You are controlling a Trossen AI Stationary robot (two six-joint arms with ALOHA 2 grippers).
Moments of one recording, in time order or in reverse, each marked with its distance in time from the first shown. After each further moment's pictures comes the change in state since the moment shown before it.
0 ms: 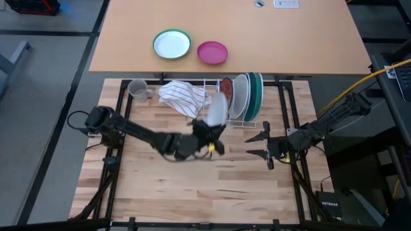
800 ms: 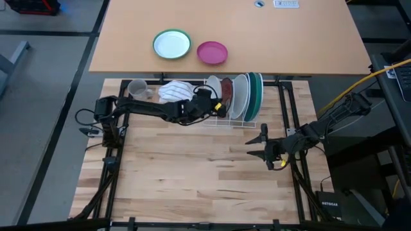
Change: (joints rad) left arm 0.406 0.024 0.000 -0.230 0.373 -0.191; right arm 0.000 0.020 0.000 -0.185 0.000 0.034
